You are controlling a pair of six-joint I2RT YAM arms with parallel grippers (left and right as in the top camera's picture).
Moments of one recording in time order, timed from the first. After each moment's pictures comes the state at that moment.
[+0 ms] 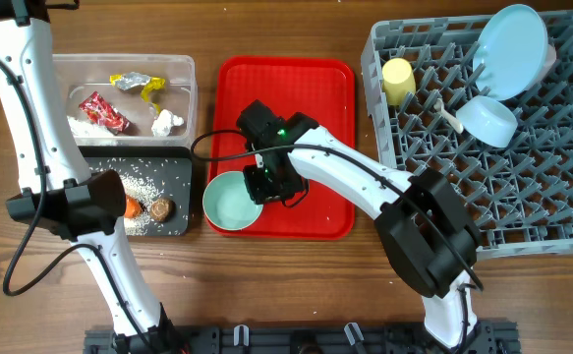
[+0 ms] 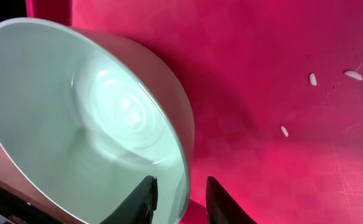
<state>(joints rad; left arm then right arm) 0.17 2.27 2.82 -1.13 0.07 -0.52 0.76 2.08 1.55 -0.92 -0.32 0.49</state>
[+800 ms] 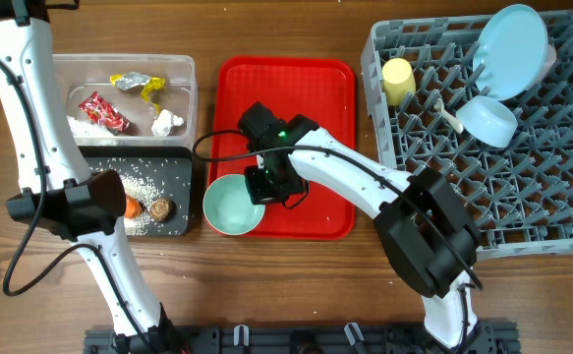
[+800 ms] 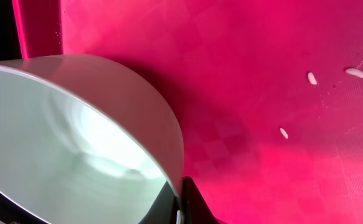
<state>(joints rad) 0.17 2.27 2.82 -1.13 0.07 -0.52 0.76 2.08 1.53 -0.89 -0.32 0.52</state>
